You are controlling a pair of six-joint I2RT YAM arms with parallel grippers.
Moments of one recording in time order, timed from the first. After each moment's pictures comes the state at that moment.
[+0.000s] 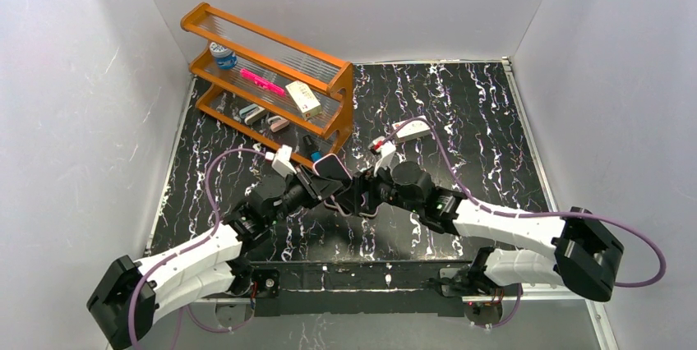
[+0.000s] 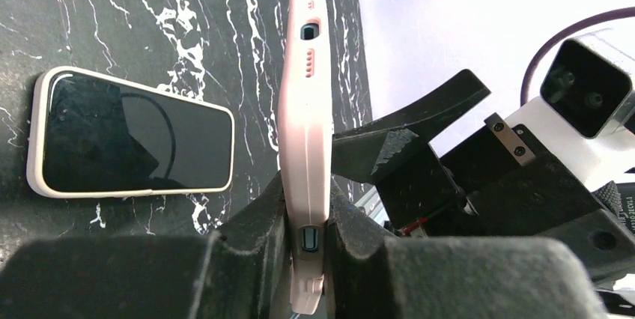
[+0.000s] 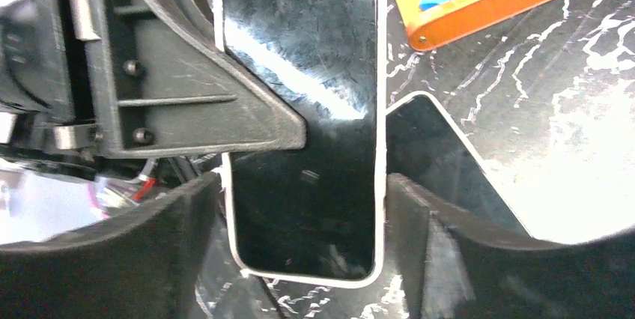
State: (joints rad) left arm -0.77 0.88 0.32 0.31 0.01 -1.13; right arm 1.04 1.20 0.61 0.23 -0.02 0.50
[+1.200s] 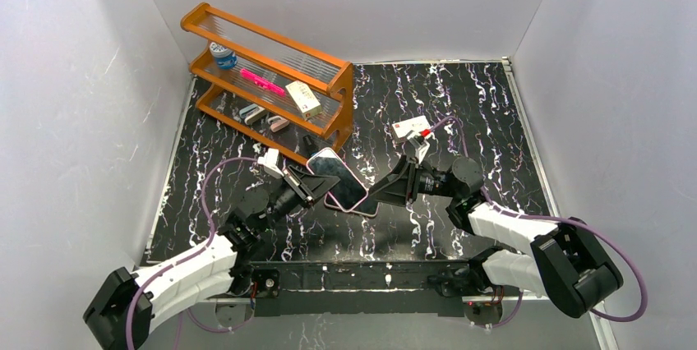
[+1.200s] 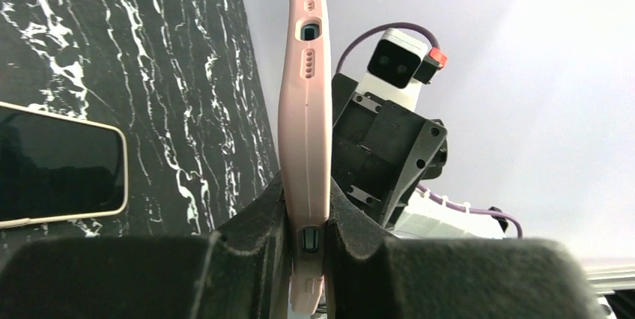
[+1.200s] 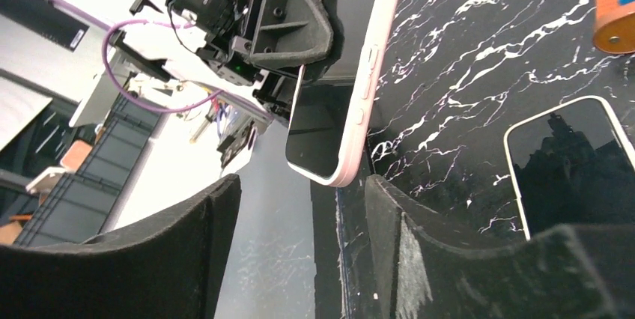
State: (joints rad) left arm -0.76 0.76 0.19 0.59 0.04 -1.29; right arm 0.56 1.16 0.31 0.98 -0.91 1.00
